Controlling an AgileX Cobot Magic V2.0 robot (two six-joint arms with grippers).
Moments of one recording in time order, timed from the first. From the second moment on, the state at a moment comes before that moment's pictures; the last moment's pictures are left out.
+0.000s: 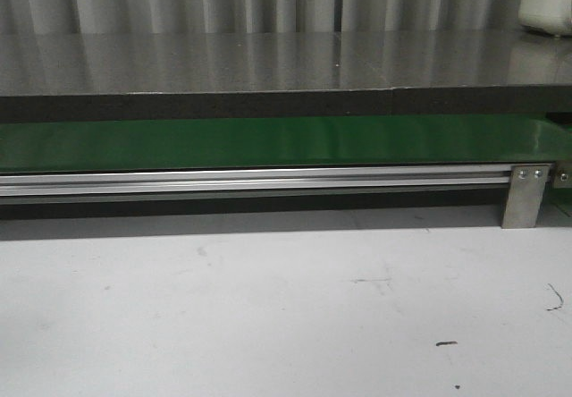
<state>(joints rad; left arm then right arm) 0.03 0.96 -0.87 0.09 0.55 -0.02 0.07 0.47 -0.51 0.22 0.35 -0.10</state>
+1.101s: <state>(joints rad) 0.56 1.96 -1.60 0.11 0.94 0.25 0.07 0.47 -0.51 0.22 0.35 -0.10</state>
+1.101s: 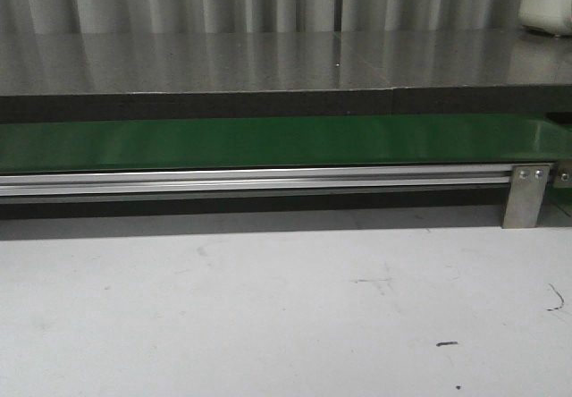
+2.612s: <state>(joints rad) 0.58 2.15 -1.86 -0.13 1.07 0.43 0.07 0.47 -0.51 0.22 0.35 -0.10</state>
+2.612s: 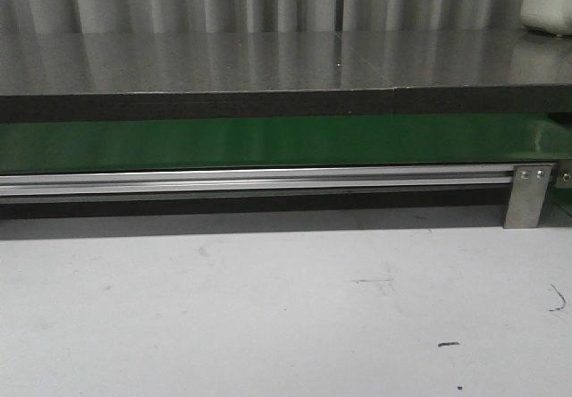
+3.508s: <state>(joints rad) 0.20 2.08 -1.82 -0.08 1.24 0.23 0.07 0.47 -0.51 0.22 0.35 -0.10</state>
